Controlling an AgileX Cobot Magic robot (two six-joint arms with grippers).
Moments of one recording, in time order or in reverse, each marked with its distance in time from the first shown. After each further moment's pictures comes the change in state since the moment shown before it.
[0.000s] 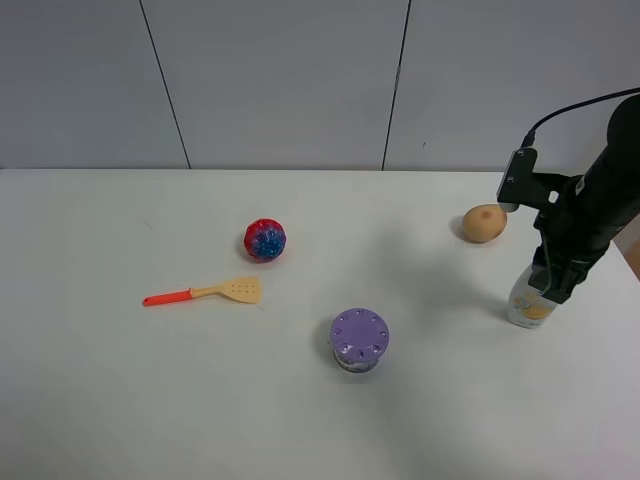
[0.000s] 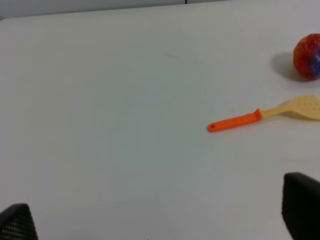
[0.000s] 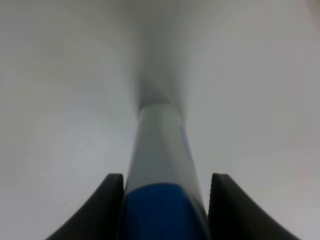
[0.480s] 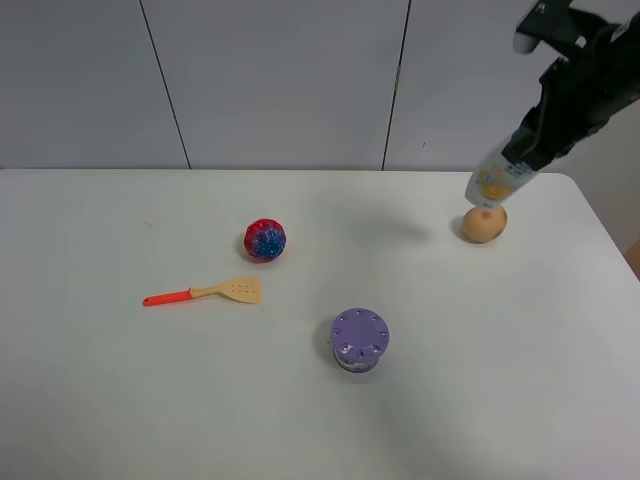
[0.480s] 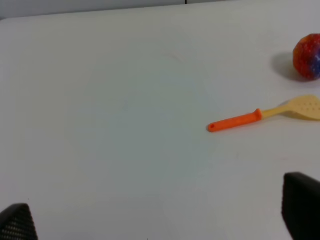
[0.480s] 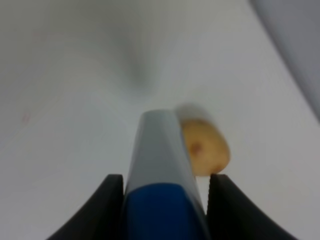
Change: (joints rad) left arm 0.000 0.000 0.000 0.000 0.000 0.000; right arm 0.000 -0.012 -0.429 0.256 0.083 0.000
